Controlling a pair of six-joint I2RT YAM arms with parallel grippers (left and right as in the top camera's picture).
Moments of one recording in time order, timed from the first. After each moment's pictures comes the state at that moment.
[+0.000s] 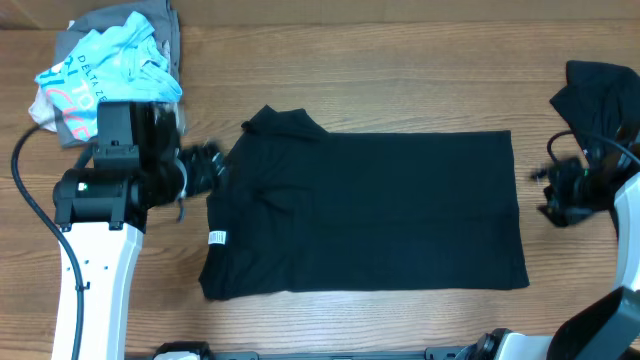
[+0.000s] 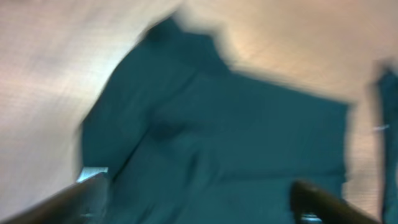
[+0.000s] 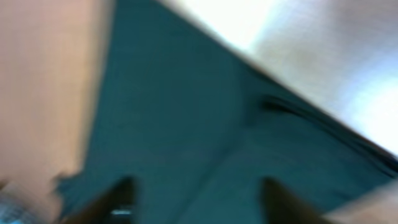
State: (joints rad) left arm -0.01 1.26 1.32 -1.02 0.32 -0.36; right arm -0.48 1.52 1.23 -1.05 -0.39 0.60
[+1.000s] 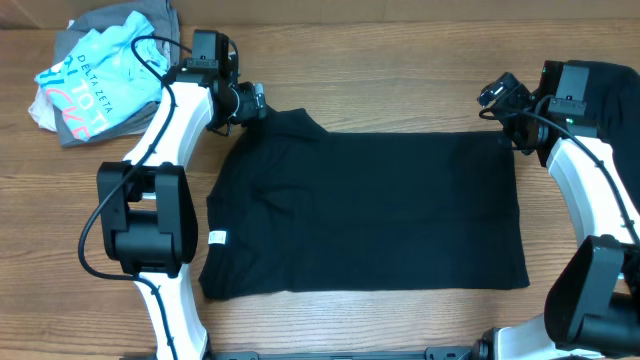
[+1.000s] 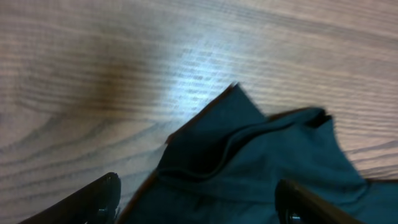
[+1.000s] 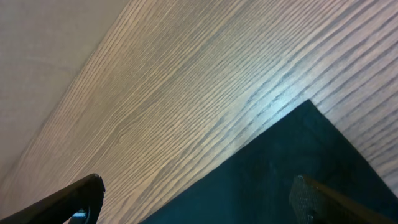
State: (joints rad) left arm -0.08 2.15 1.71 -0.75 0.15 -0.28; right arm -0.17 1.70 1.25 -0.42 -0.14 0.66
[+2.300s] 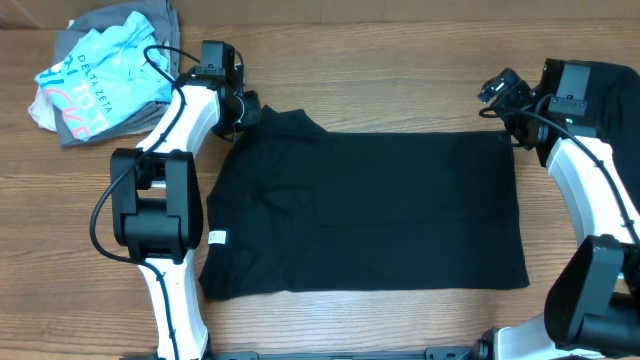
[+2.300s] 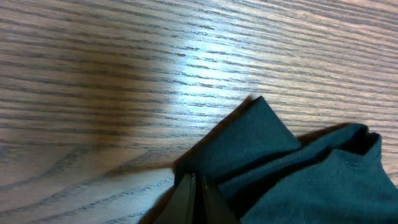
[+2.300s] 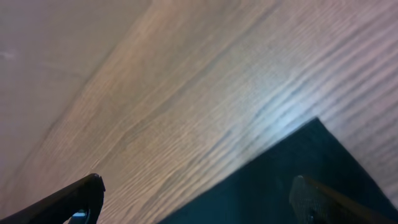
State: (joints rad) left arm -0.08 2.24 1.71 -0.68 0.16 -0.28; right arm -0.17 1.70 1.25 -0.36 -0.14 0.63
